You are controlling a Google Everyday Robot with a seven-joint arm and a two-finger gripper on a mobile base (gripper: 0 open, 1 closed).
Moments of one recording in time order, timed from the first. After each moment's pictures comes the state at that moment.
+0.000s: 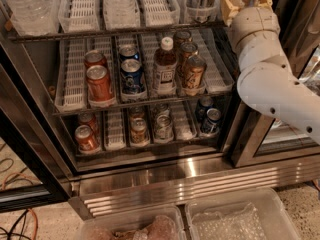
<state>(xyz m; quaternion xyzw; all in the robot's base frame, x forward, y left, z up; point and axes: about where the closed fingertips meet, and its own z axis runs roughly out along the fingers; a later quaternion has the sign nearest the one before) 0.678 -0.194 1.067 -0.04 0.55 -0.03 0.83</state>
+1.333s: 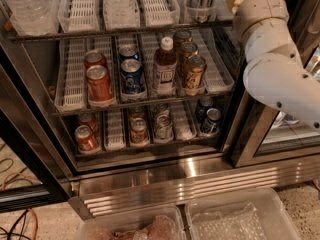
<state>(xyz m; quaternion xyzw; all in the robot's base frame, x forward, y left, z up) 0.669 -0.197 1.106 -0.05 0.52 -0.03 0.85</state>
